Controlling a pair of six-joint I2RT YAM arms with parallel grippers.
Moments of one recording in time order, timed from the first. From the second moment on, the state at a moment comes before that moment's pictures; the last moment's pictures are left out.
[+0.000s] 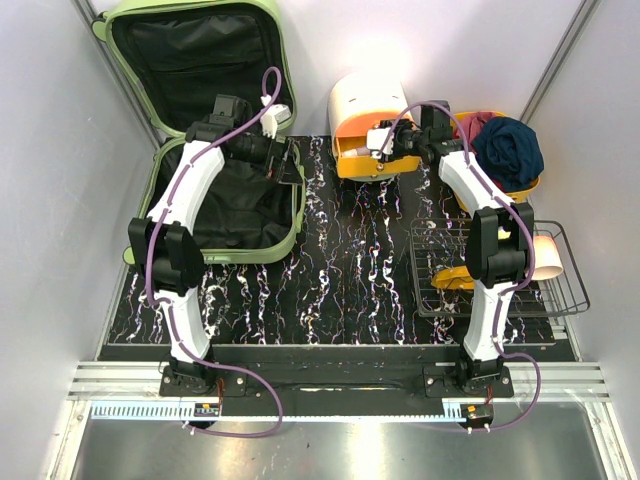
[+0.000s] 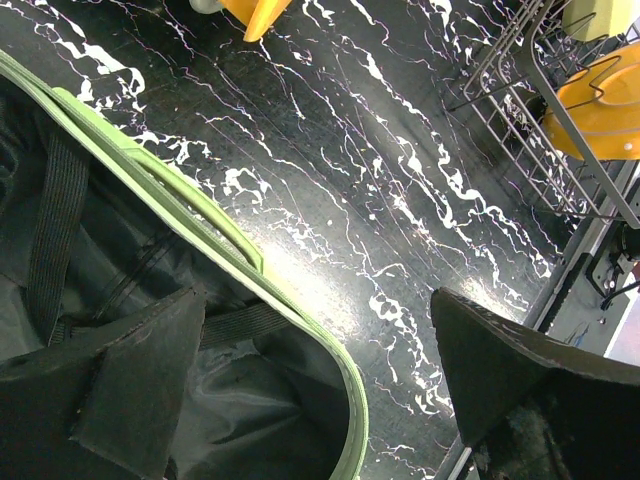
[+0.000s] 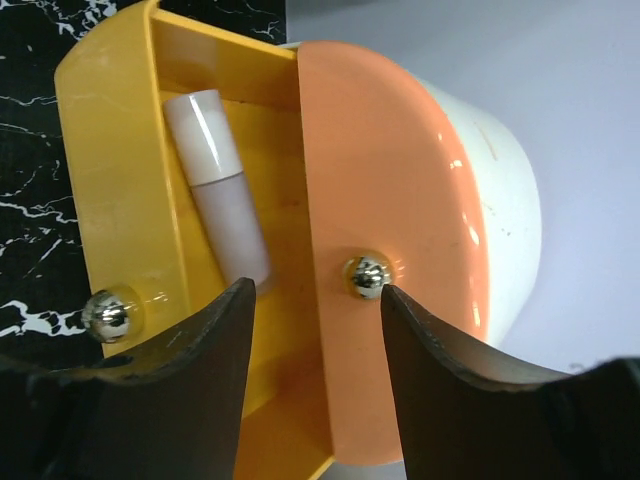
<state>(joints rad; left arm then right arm) -0.20 1.97 1.99 -0.93 0.76 0.19 0.18 2.05 1.80 -0.25 -0.67 -1.40</state>
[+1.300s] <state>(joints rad) 0.03 1.81 1.69 -0.53 0.70 -0.01 0.18 2.08 1.71 -0.07 -0.58 -0.45</state>
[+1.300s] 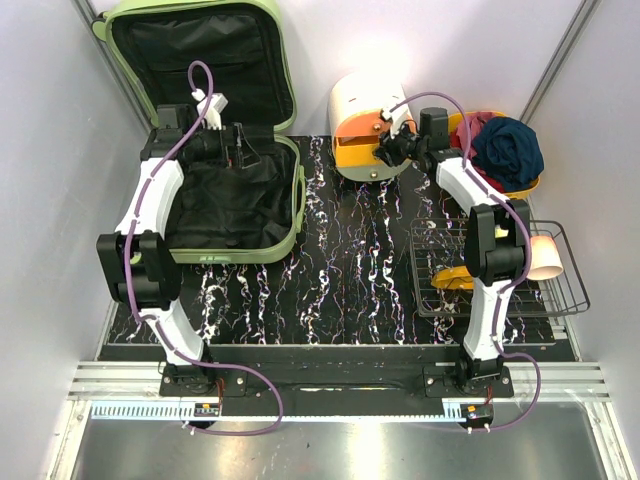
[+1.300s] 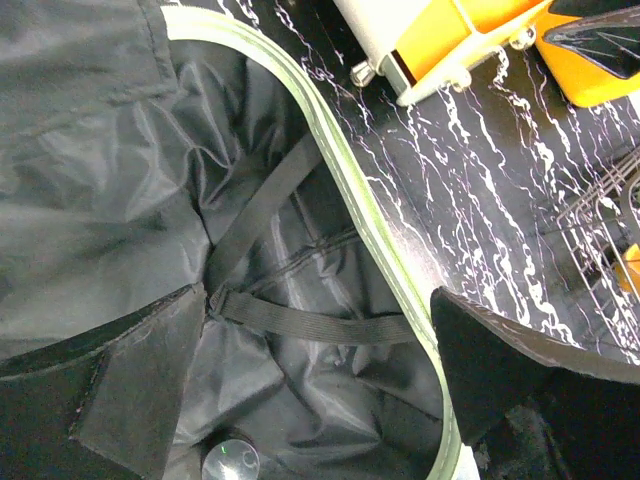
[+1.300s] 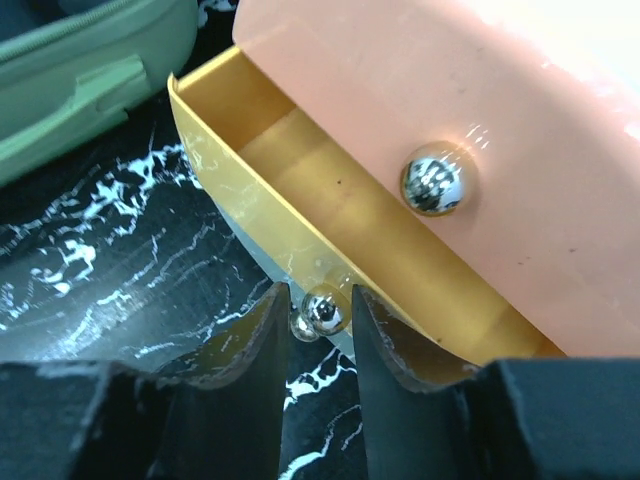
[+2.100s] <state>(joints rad) 0.06 1.76 1.66 -0.46 0.43 -0.03 0.16 2.15 1.98 -0.22 -0.32 0.57</state>
